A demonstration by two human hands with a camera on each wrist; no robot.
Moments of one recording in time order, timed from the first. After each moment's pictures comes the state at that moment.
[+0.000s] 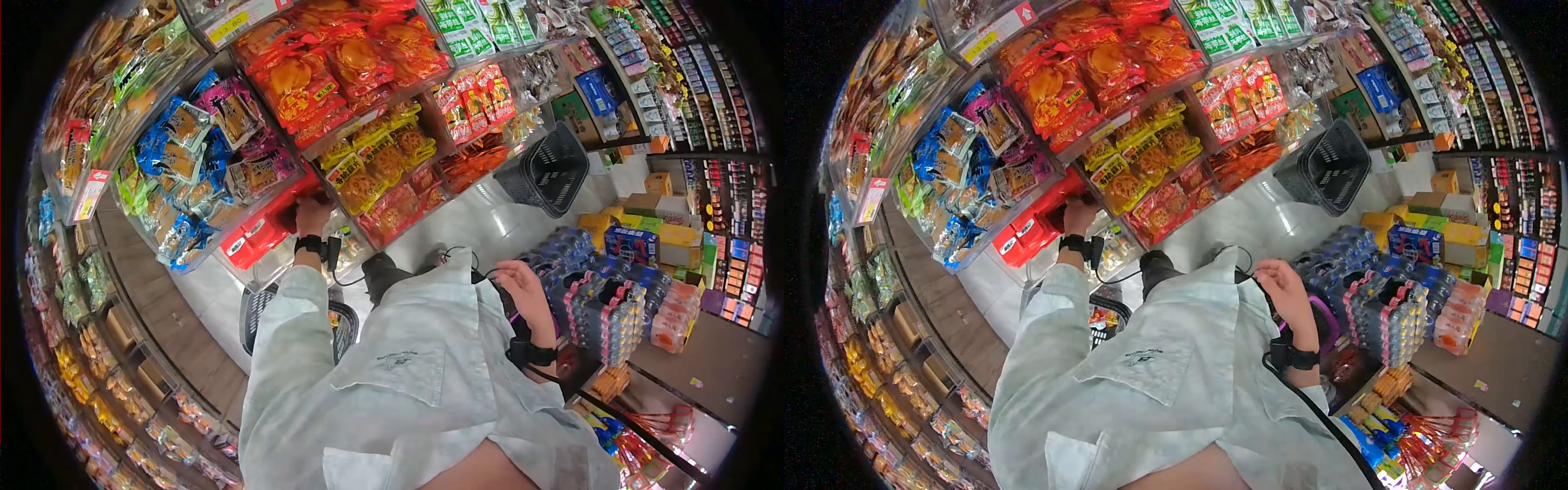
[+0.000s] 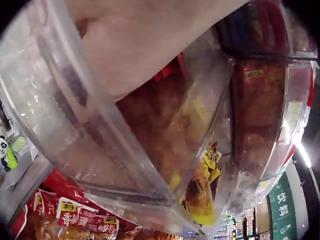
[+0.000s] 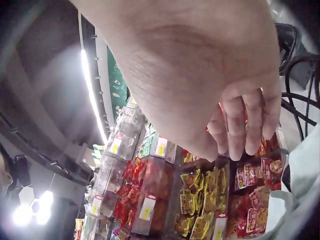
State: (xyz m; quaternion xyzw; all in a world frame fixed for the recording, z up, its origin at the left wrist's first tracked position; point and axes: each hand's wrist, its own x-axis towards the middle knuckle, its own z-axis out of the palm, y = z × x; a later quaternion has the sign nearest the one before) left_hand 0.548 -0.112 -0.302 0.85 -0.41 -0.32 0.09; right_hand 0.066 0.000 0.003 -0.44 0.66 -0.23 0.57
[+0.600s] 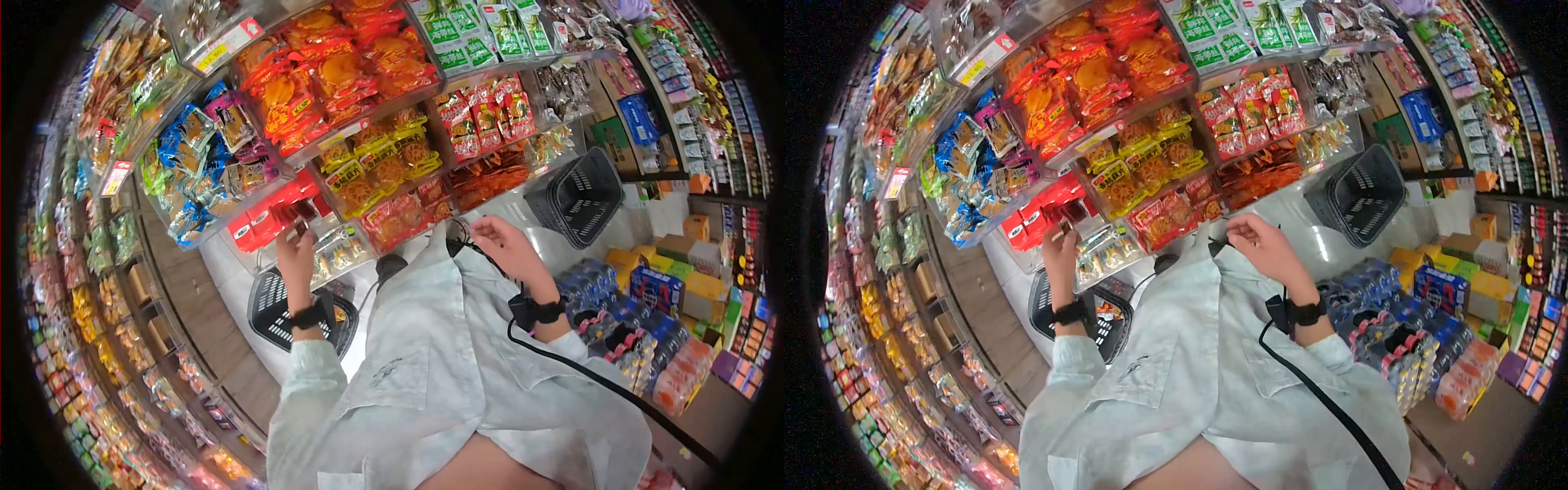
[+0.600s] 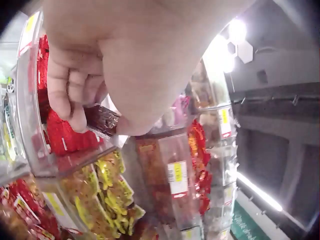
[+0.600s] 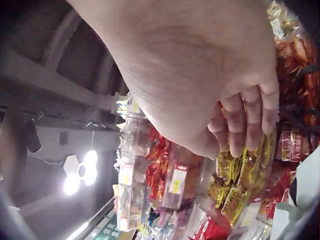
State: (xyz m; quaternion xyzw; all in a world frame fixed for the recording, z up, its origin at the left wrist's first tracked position) left_hand 0.479 -0.011 -0.102 0.77 -0.25 -0.32 0.49; right_hand 0.055 -0.160 -0.016 -0.63 0.46 -0.14 0.61
